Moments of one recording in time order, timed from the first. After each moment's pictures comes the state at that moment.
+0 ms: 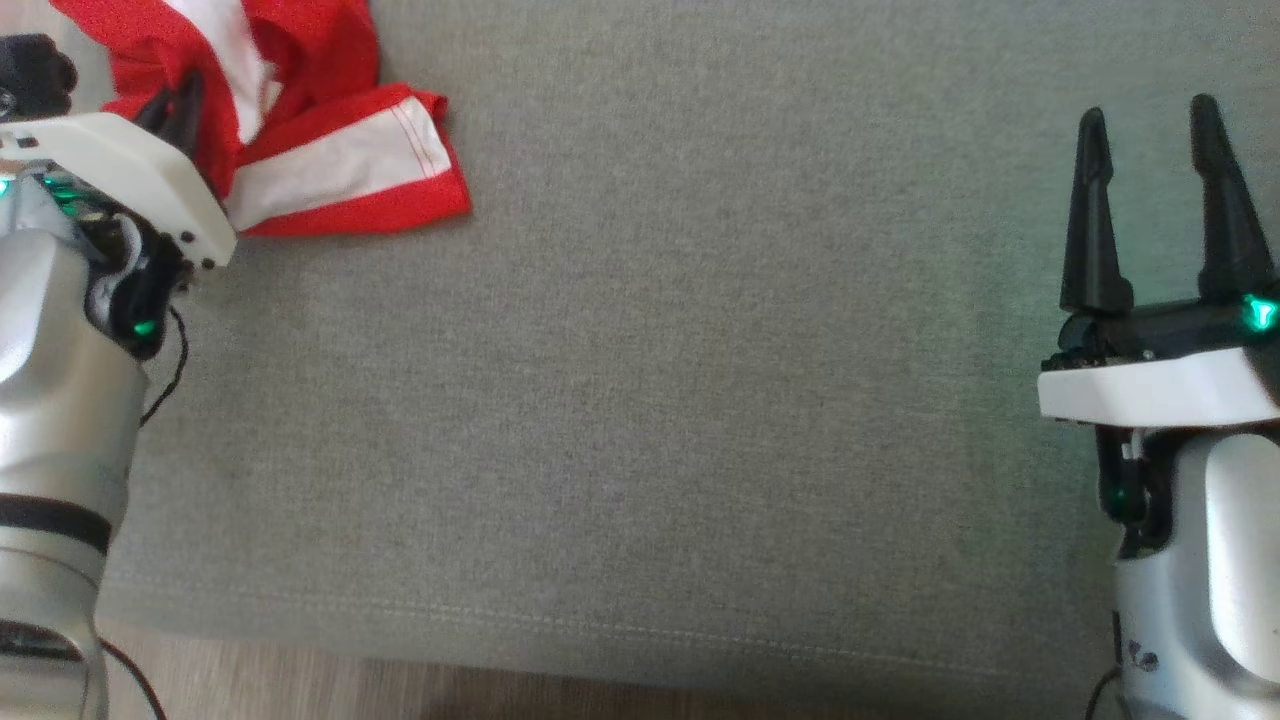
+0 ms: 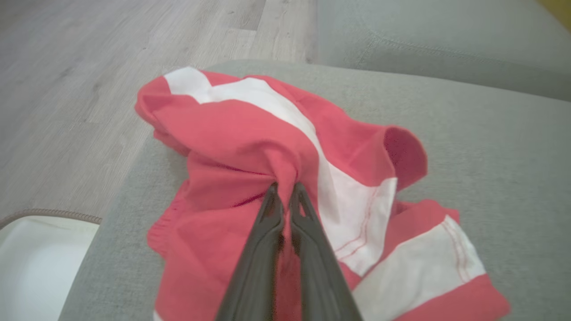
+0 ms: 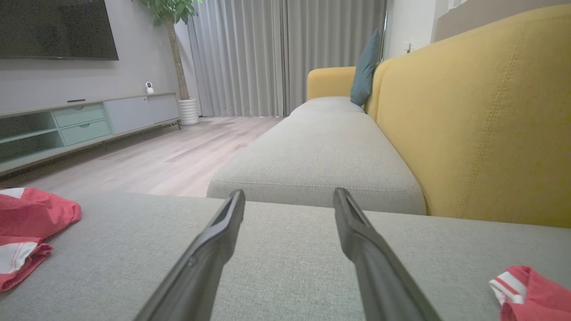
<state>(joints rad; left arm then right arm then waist) -0.94 0.35 -0.44 0.96 -0.64 -0.13 -0.01 -0.30 -0.05 -0.05 -0.03 0.04 0.12 -0.15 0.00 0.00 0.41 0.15</state>
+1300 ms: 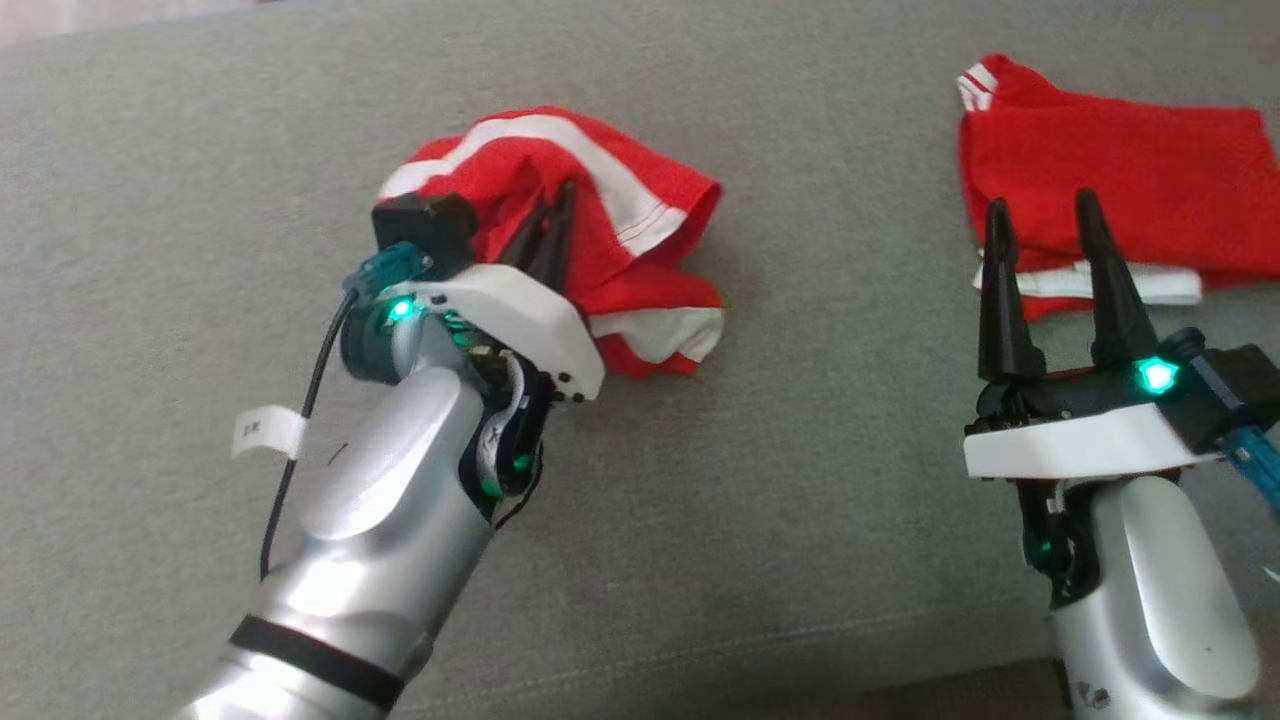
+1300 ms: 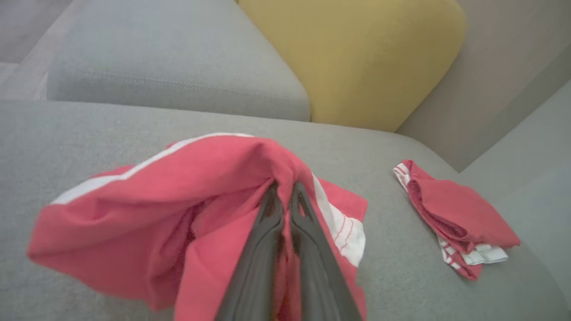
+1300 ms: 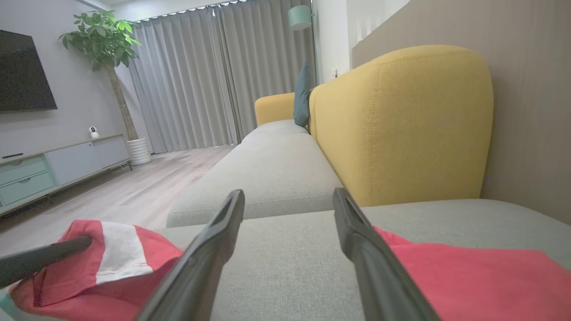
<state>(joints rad) -0.65 0.05 -0.64 0.51 -0.69 0.18 -0.11 -0.26 -0.05 0.06 0.14 0.19 0.12 -0.25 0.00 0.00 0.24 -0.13</state>
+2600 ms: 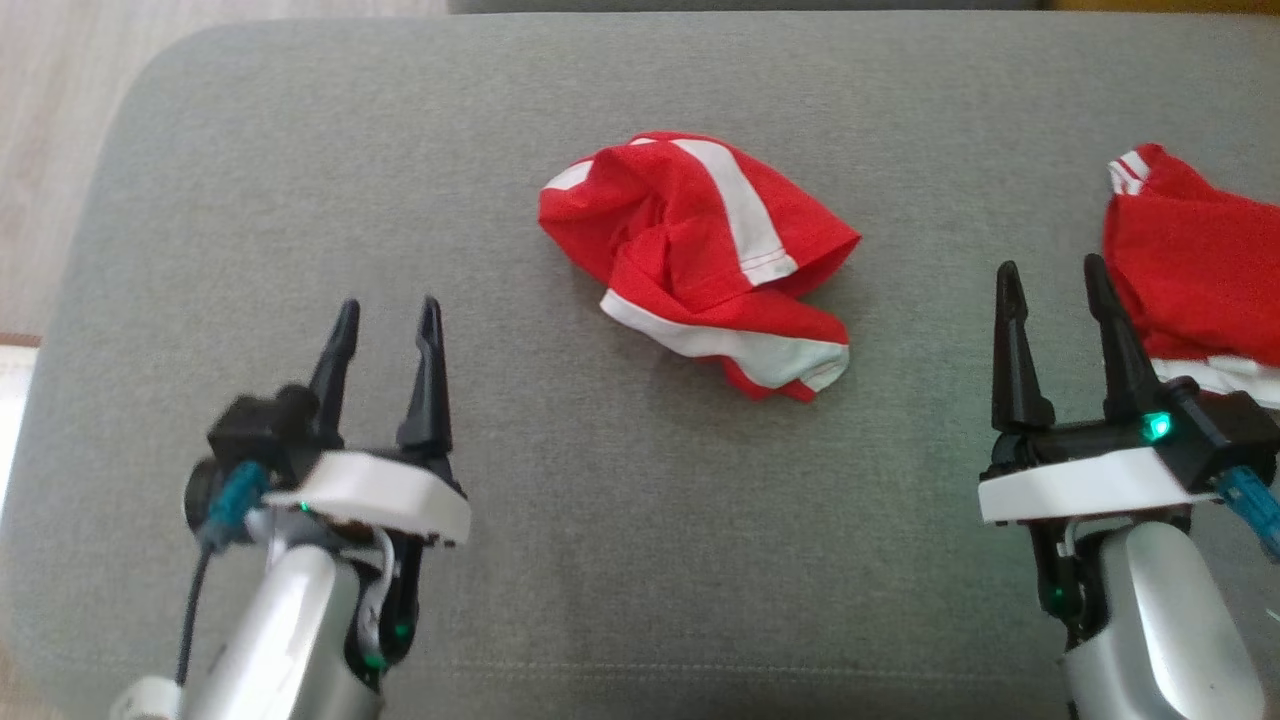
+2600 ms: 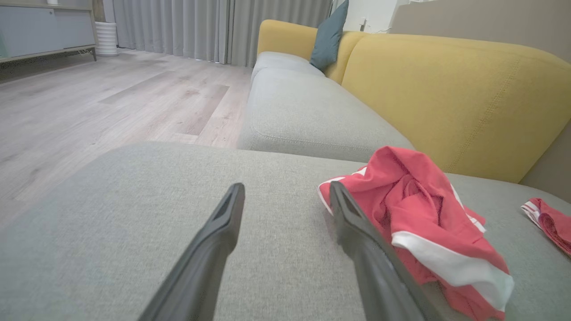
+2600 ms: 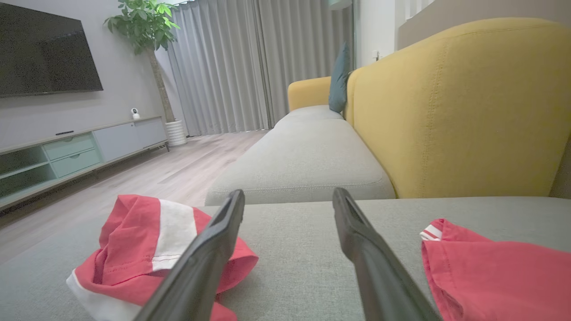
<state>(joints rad) -0.24 0.15 -0.35 0.21 -0.39 0.15 -0.25 -0.19 -0.05 0.02 0.18 0.15 0.12 -0.25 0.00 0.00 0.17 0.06</state>
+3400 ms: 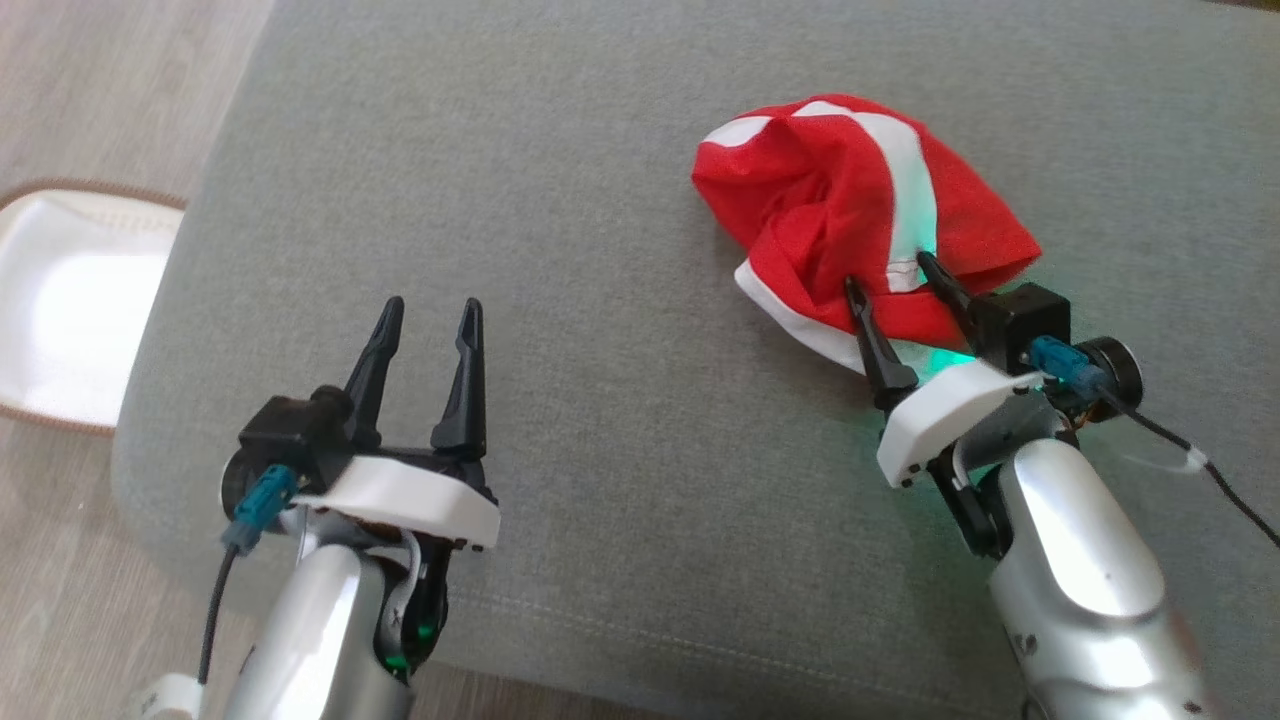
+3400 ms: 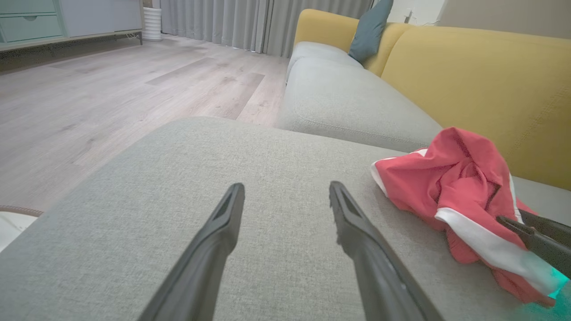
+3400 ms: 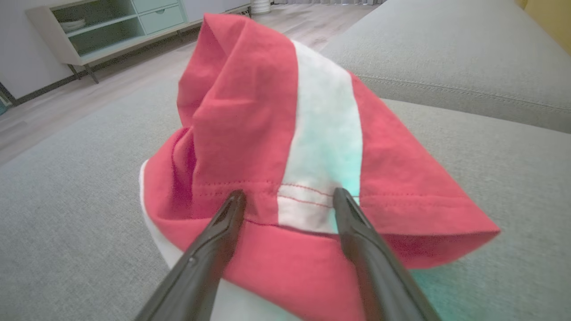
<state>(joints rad) -0.22 0.05 -0.27 0.22 -0.29 0.02 -0.25 -0.42 -0.05 0.19 0.50 0.06 0.12 -0.02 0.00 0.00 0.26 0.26</state>
